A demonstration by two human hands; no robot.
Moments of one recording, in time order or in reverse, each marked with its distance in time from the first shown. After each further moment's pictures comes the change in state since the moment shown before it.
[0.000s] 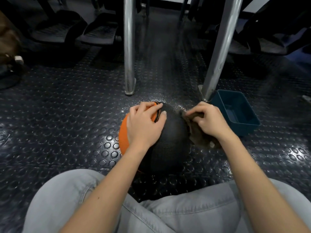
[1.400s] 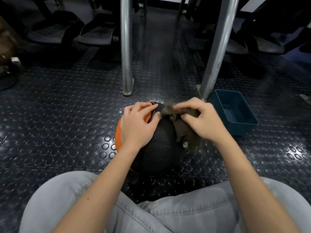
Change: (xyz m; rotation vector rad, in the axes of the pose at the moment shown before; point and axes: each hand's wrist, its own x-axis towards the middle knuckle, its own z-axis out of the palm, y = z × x) left_hand 0.003 -0.010 -0.005 -0.028 -0.001 0.033; right_hand -0.010 -0.034 -0.001 0.325 0.080 -0.136
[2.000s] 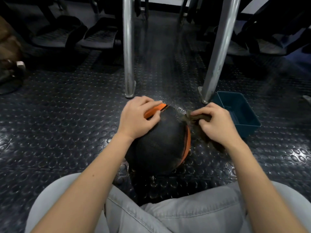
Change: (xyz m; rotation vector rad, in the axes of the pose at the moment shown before) left_hand 0.034 -0.016 -0.005 -0.004 0.022 0.447; right_hand -0.006 0.013 -0.020 -0.313 0.041 0.184
